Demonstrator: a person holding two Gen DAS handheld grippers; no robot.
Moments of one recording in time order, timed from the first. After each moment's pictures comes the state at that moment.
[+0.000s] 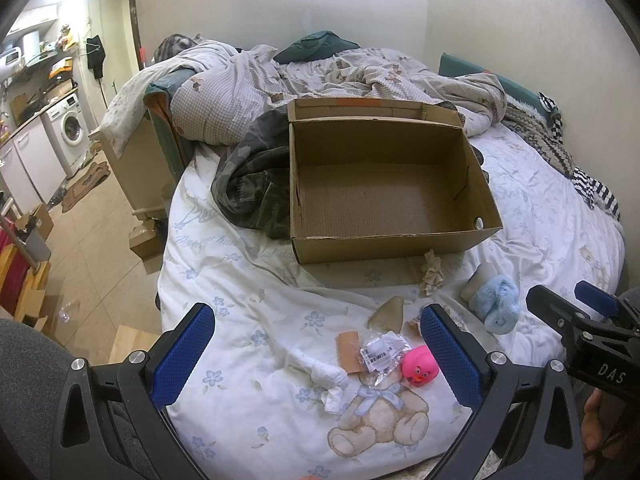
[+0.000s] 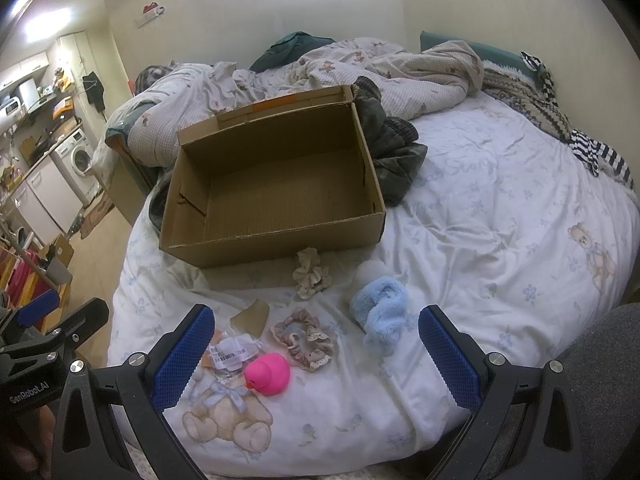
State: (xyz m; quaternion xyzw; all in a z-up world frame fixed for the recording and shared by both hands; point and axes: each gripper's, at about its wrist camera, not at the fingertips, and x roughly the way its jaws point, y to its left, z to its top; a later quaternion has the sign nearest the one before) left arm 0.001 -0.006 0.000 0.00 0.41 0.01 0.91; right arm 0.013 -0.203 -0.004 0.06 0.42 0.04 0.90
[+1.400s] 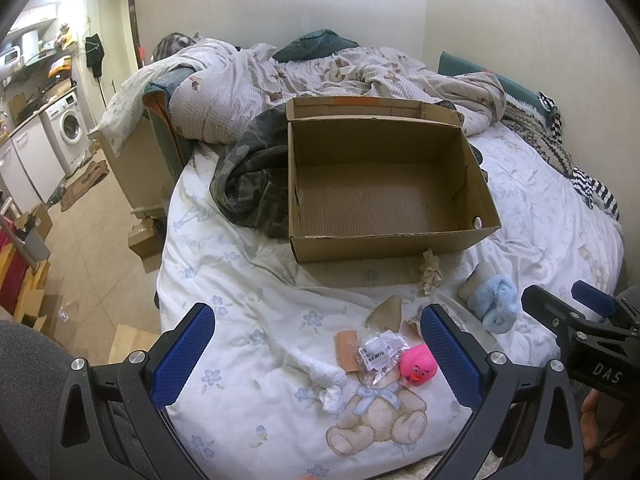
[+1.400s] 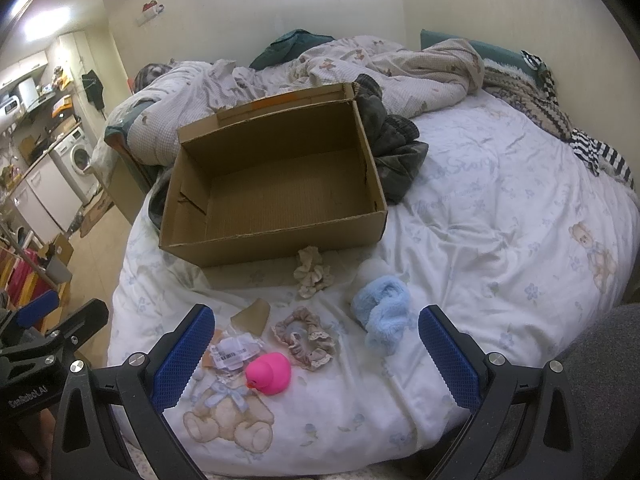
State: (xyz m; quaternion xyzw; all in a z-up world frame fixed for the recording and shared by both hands) left arm 0.005 -0.012 0.001 -0.01 0.41 0.01 0.91; right arm 0.016 -0.199 -0.002 0.06 0.43 0.04 0.90
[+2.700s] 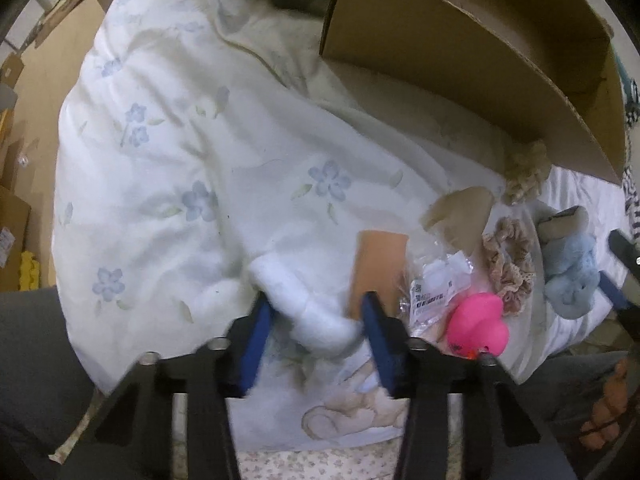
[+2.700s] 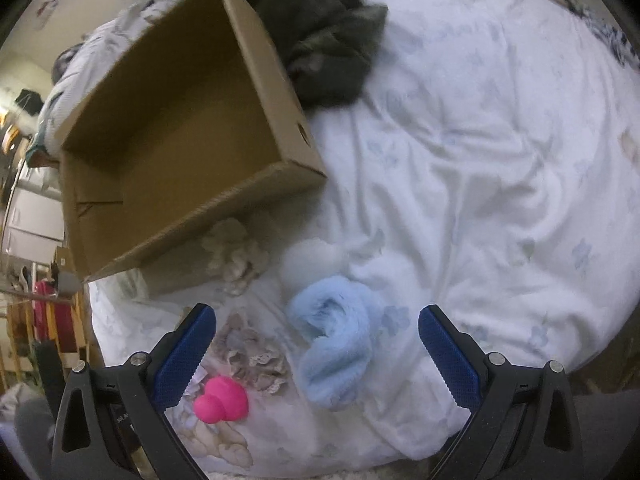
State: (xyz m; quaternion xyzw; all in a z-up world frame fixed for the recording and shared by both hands) left arm 0.073 0.027 -0.168 -0.14 0.69 0.02 0.71; right arm 0.132 -0.268 -0.097 0.18 0.62 0.02 0.76
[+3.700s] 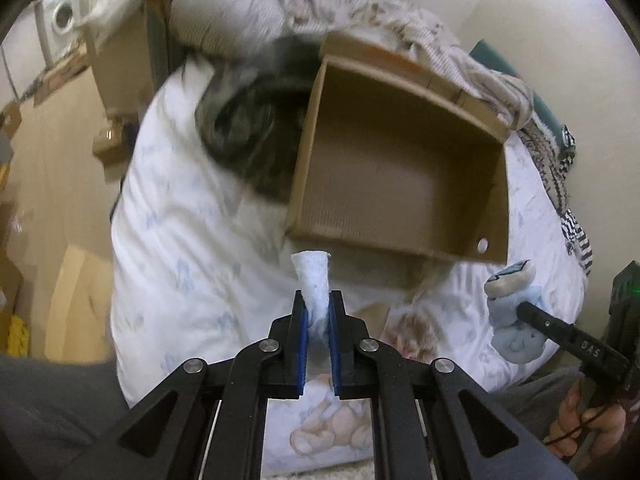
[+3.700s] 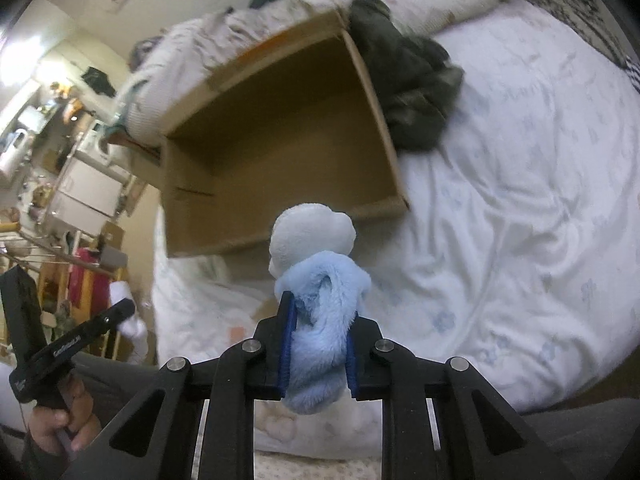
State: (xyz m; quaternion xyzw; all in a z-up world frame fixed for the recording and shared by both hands) left arm 0.083 0.061 0.005 -0.14 0.52 -0.02 0.84; right arm 0.105 -0.248 -0.020 0.17 0.55 0.13 0.81
